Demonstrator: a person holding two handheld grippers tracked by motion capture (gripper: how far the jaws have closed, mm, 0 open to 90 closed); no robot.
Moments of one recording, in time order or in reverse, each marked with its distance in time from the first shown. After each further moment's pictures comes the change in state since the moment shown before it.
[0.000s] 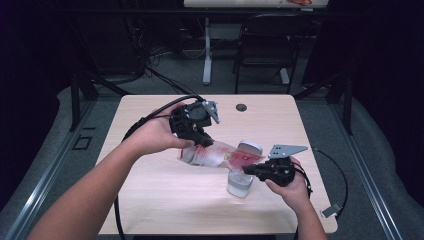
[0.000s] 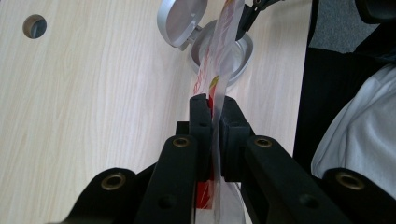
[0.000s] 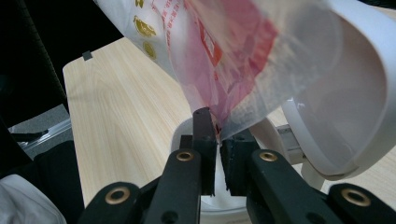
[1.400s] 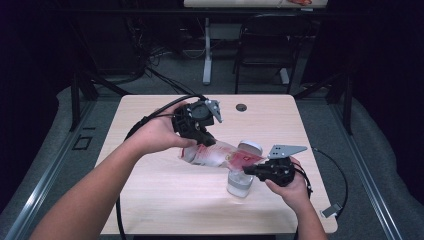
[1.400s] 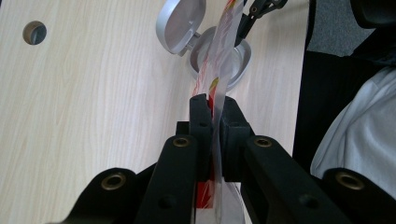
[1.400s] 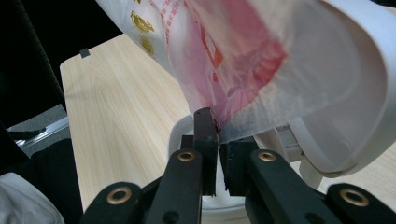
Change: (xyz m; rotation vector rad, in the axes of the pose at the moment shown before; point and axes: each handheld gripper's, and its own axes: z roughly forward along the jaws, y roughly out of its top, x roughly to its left) left arm -0.001 0.006 0.000 -0.004 -0.004 0.012; right arm 0.000 -0.001 0.001 0.009 -0.005 -0.003
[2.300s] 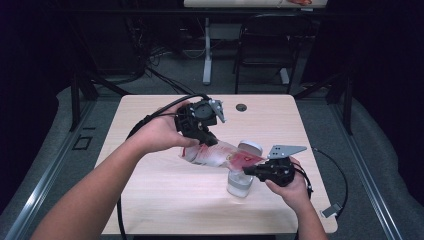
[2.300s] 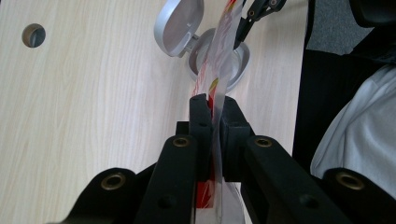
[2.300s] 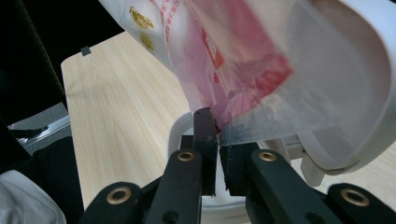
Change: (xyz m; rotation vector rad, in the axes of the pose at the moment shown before) left arm -0.001 0.006 0.000 0.009 0.000 0.008; right arm 0.000 -0.001 0.001 0.000 0.003 0.009
